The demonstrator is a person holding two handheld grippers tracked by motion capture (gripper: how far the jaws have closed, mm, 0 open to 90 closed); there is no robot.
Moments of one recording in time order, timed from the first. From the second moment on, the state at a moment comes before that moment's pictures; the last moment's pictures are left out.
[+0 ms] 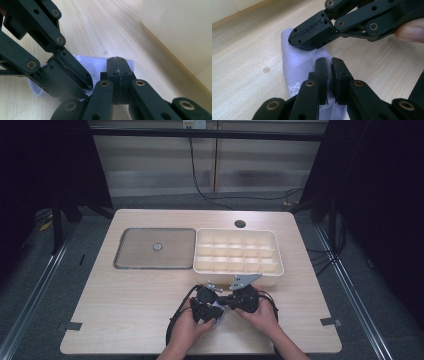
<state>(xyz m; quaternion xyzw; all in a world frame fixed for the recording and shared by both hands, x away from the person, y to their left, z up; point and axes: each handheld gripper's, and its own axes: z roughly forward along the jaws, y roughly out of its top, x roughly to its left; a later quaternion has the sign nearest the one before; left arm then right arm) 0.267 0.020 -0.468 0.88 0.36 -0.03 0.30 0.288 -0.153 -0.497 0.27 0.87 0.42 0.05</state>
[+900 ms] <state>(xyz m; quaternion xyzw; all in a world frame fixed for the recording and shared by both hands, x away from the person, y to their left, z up) 0.280 0.034 -0.450 0.87 0.38 -0.05 0.31 0.289 -0.155 -0.500 0.27 0.86 0.43 0.04</state>
